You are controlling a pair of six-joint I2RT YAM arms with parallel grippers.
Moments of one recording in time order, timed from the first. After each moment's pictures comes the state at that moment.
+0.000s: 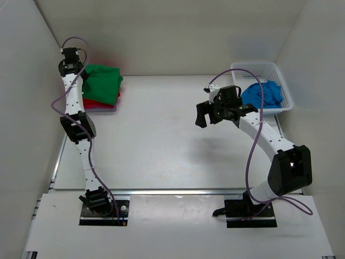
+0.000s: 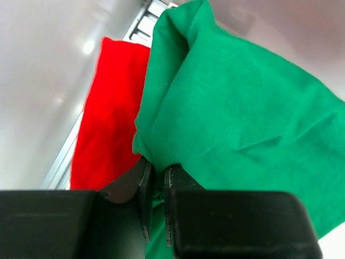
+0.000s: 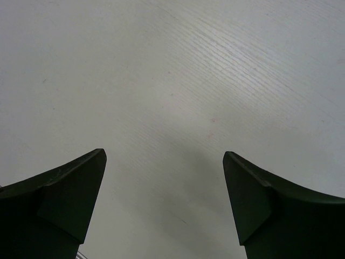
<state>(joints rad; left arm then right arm) 0.24 2.59 2.78 -0.90 -0.19 -0.21 0.34 1.49 1.19 -0.47 -0.33 -0.04</state>
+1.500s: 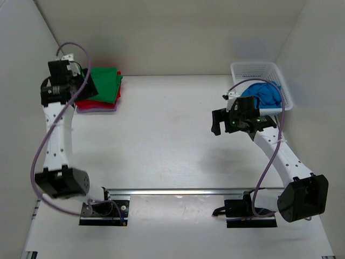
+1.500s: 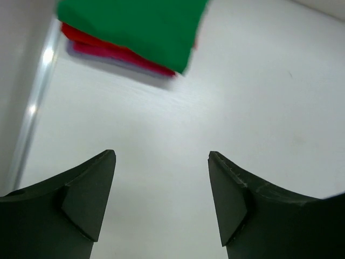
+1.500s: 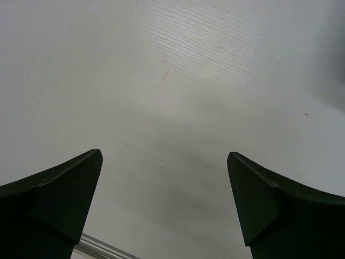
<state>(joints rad) 0.18 1.50 1.76 -0.92 0.01 -0.18 0.24 1.23 1.04 -0.61 -0.20 -0.01</state>
